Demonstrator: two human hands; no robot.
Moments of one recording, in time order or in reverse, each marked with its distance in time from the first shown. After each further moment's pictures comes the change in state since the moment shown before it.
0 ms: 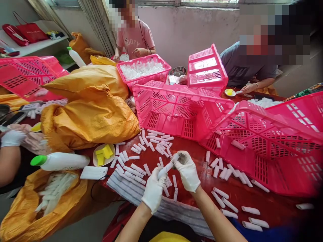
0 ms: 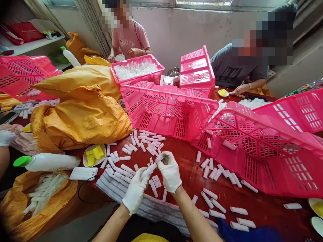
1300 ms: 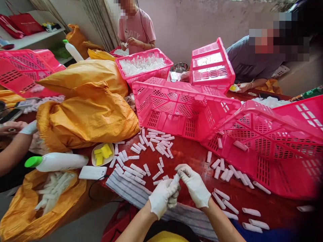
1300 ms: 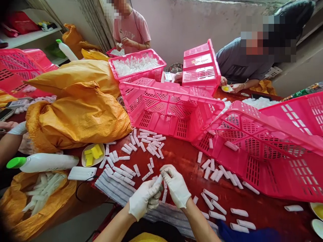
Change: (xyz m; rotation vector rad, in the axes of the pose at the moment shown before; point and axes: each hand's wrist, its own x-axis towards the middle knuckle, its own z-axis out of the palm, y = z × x) left_hand -0.003 0.000 0.025 -0.148 -0.437 -0.244; right_hand -0.021 0.000 -0.039 -0.389 -0.191 0.092
